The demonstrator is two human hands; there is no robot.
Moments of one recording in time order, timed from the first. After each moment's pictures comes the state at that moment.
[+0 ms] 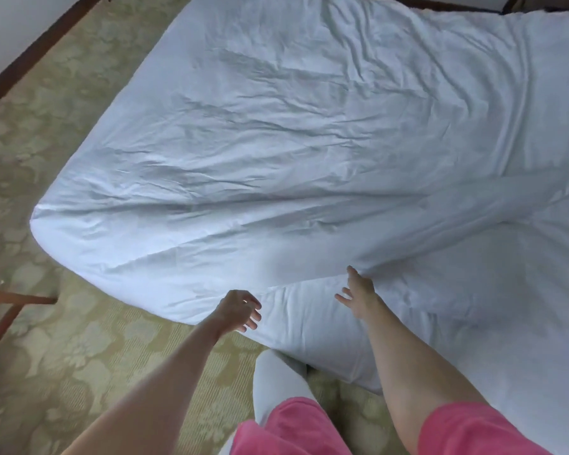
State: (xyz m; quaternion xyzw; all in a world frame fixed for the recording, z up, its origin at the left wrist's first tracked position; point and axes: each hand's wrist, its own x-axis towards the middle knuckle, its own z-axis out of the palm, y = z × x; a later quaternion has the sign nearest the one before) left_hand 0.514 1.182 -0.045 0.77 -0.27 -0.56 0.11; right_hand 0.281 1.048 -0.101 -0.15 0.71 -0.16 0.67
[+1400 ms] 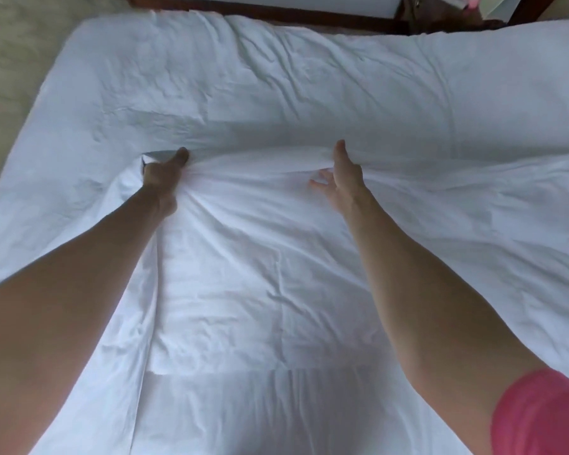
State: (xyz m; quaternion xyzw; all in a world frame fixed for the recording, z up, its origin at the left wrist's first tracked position) left_hand 0.716 0.708 0.011 0.74 -0.16 -0.45 0.48; right_hand 0.423 0.684 0.028 -0.13 0.59 -0.48 0.63
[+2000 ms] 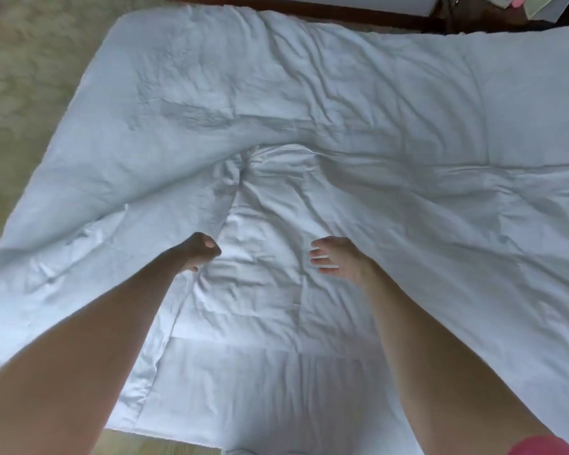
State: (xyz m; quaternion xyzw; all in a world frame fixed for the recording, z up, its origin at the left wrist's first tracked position) left_hand 0.724 0.831 -0.035 0.77 -0.40 -0.49 0.01; right_hand 0.419 0.795 -0.048 -0.30 0.67 -0.11 0.68
